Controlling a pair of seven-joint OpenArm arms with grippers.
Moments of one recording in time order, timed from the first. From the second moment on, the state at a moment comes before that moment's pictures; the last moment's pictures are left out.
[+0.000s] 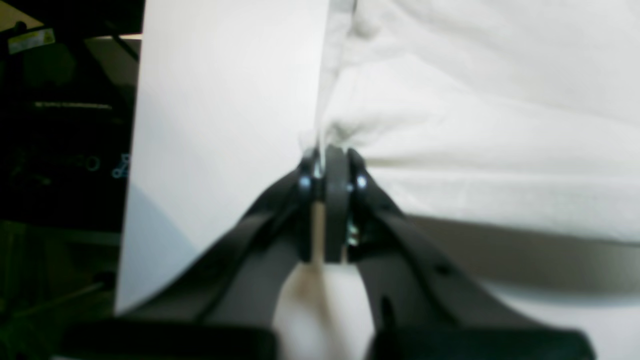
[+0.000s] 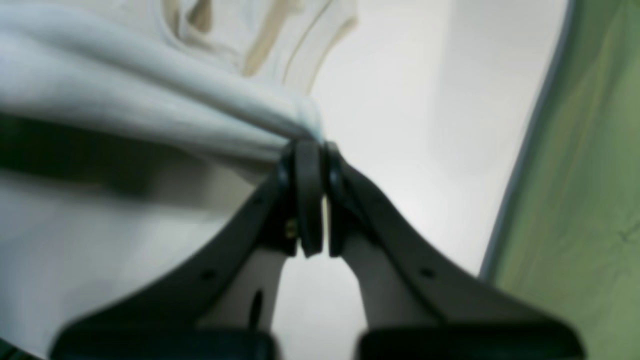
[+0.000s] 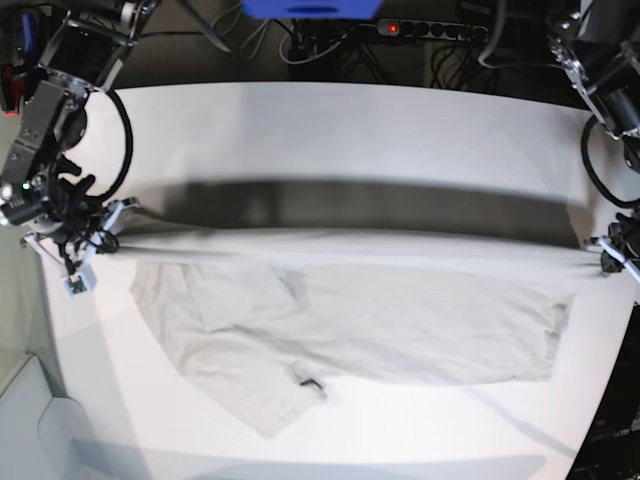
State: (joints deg) left arm -13.0 -26.0 -36.3 69.3 -11.9 -38.7 49.2; right arm 3.3 9.6 26.9 100.1 10.0 40.1 -69.0
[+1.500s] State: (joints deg) left arm 15.0 -24.3 -41.3 78.0 -20.9 -38.3 48.8; right arm -26.6 9.4 27.0 110.3 9.5 40.1 -57.3
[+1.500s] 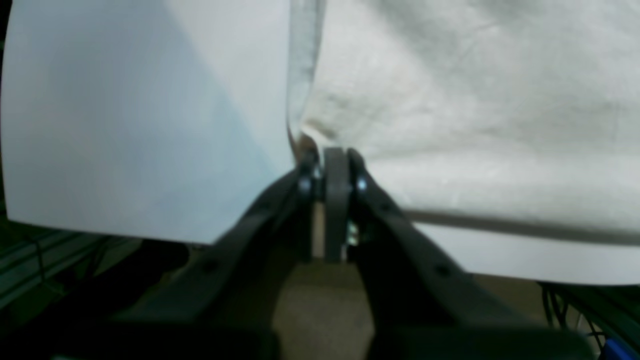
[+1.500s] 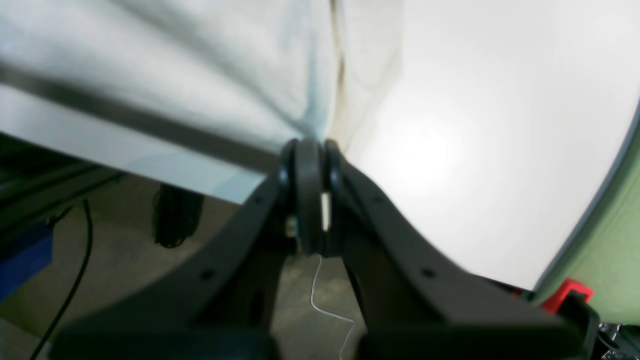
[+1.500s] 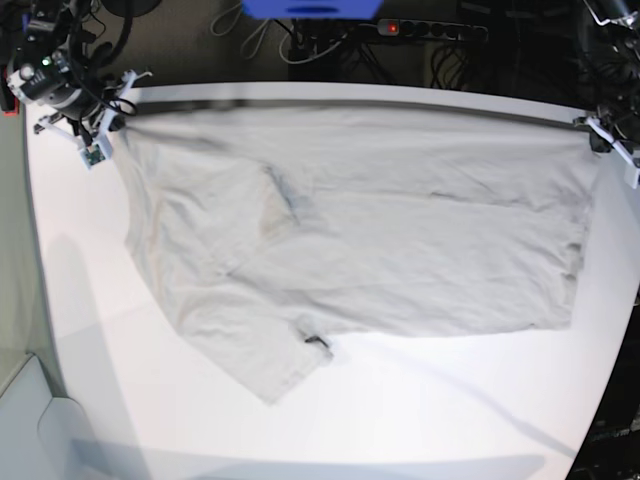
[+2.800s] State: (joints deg) left arm 16.1 -23.3 -41.2 78.0 -20.3 -39.2 48.8; right arm -27.7 9.1 29.2 110.5 9.1 40.1 -58.1
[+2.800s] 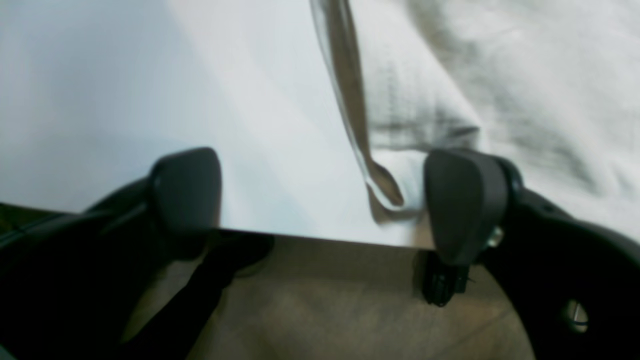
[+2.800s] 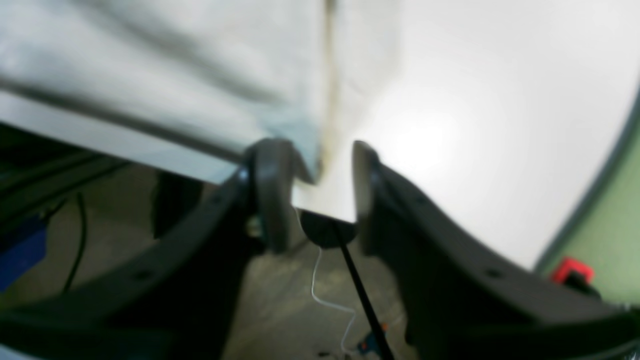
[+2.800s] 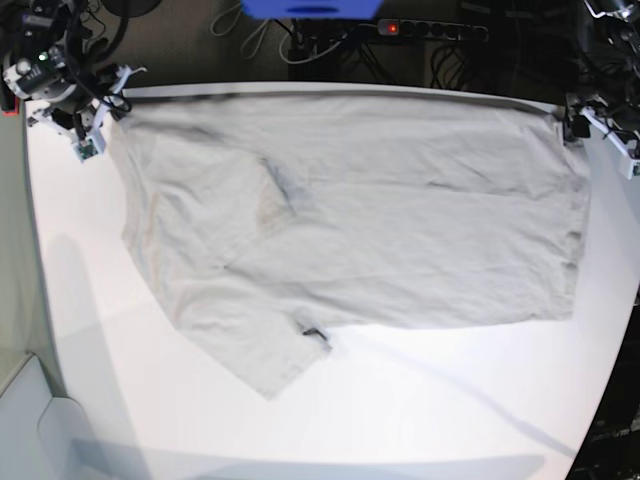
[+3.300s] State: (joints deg) left arm 16.7 -23.6 -46.6 78.0 -19.9 -39.8 49.9; right arm -28.3 8.9 30.3 110.5 9.1 40.1 -58.2
